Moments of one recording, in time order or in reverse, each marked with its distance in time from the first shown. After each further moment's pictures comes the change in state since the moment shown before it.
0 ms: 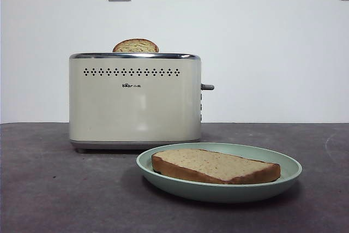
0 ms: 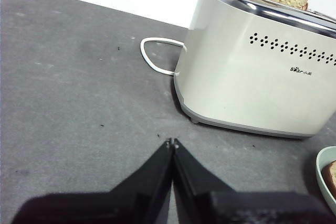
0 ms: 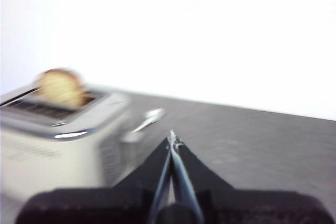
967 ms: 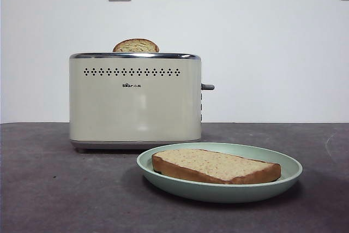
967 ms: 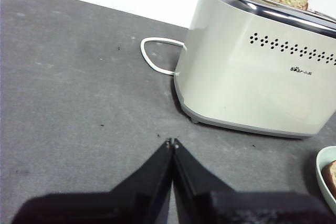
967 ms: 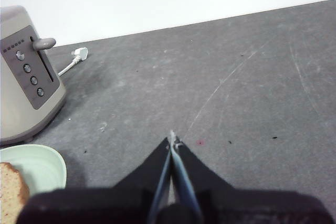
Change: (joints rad) left arm 0.000 0.000 0.000 0.000 0.000 0.000; right arm -0.068 -0.630 -0.479 -0.303 0.179 0.130
